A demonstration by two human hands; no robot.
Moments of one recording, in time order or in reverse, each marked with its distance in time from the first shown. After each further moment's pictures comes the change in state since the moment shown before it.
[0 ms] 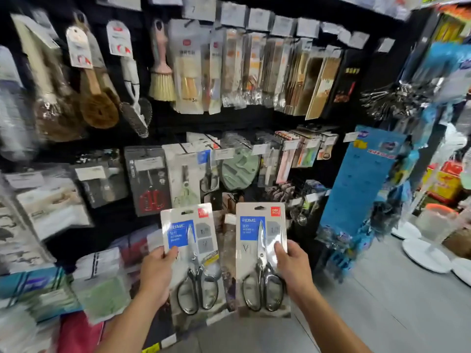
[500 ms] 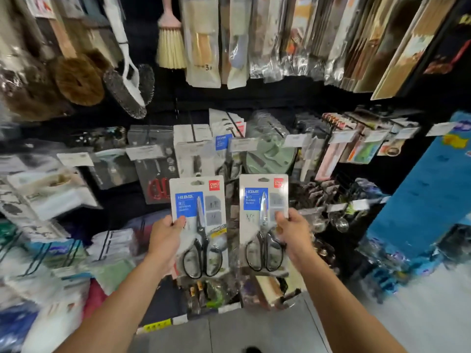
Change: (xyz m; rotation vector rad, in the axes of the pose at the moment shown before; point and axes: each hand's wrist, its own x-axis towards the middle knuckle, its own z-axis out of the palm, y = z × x) left_hand 0.111 0.014 0.072 0.014 0.133 -0.056; right_hand 0.208 0.014 0.055 0.090 -0.218 0.121
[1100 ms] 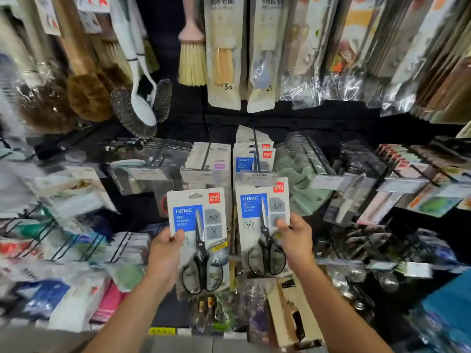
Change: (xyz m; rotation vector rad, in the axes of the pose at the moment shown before) left_hand 0.031 0.022 0.049 -0.124 0.301 -0.057; right_hand 0.134 -0.015 0.038 -0.086 -0.204 -0.177
